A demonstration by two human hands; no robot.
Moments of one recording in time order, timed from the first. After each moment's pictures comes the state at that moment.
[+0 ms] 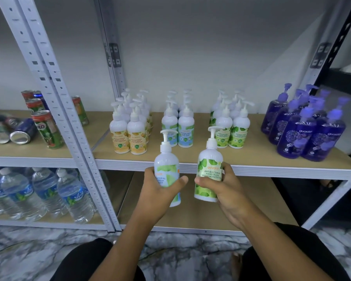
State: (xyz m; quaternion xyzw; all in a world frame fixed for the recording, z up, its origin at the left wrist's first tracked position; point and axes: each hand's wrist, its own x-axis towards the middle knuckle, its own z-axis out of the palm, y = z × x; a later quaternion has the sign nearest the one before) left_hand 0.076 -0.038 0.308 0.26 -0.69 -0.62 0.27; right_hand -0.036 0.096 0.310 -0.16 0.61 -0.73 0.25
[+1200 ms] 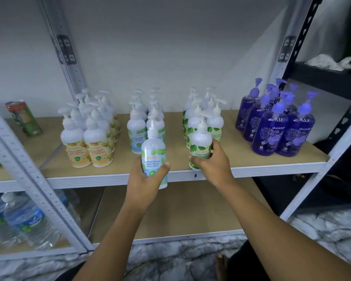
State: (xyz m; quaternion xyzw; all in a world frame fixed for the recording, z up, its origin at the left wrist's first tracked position) left_hand -0.011 -0.046 0.307 0.25 -0.67 -0.63 0.30; right_hand -0.154 0.084 0.303 -0.19 0.77 -0.60 0.01
